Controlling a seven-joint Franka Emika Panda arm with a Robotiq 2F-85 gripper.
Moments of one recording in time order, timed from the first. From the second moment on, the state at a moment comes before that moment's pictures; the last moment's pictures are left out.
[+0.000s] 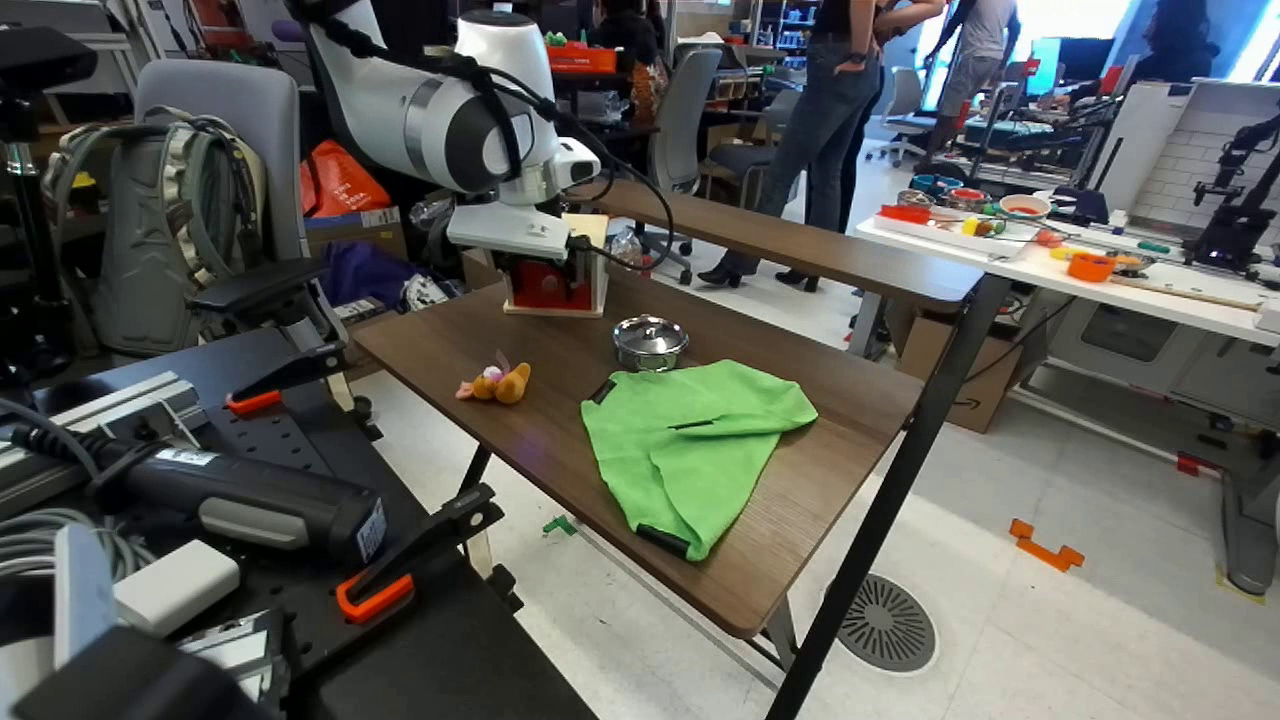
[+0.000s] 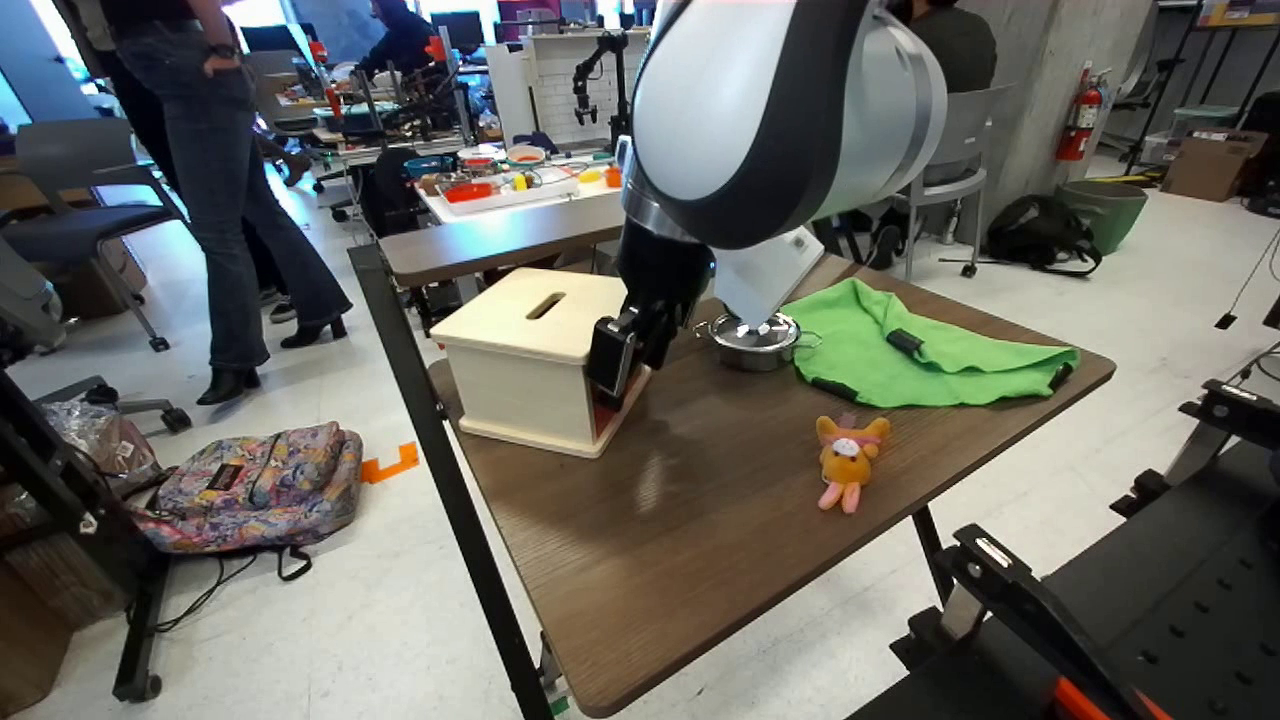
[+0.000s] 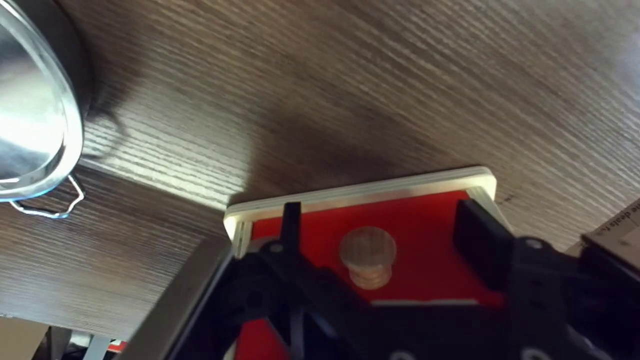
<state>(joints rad) 0.06 0.83 0.22 -1.91 -0.17 3.00 -0.29</state>
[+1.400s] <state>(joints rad) -0.02 0.83 0.28 -1.92 -0.17 3.00 -0.30</state>
